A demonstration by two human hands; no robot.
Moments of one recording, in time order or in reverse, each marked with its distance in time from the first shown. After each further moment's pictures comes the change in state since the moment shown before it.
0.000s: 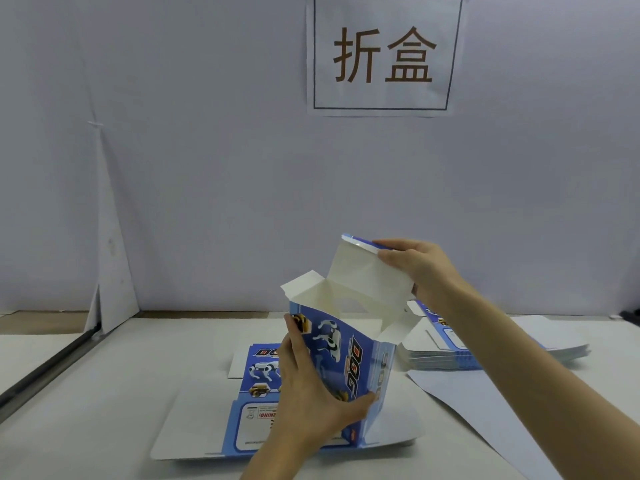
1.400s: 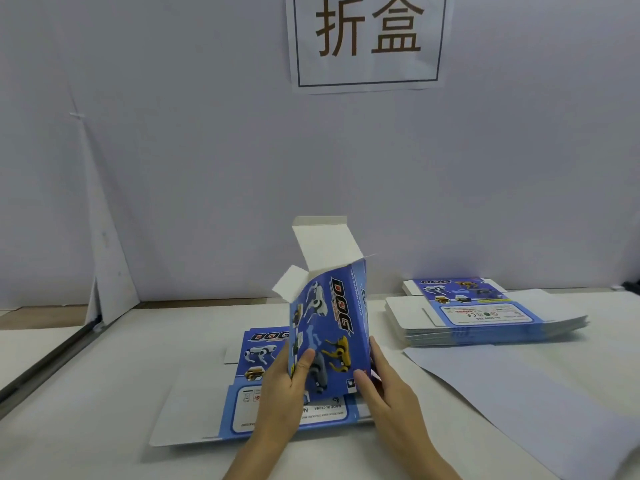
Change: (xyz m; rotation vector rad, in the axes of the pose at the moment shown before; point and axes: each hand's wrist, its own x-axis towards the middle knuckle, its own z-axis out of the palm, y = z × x) left_hand -0.004 -0.037 0.004 -0.346 0.064 -0.114; right_hand -0.093 0.191 0.040 -0.131 -0.077 -0.129
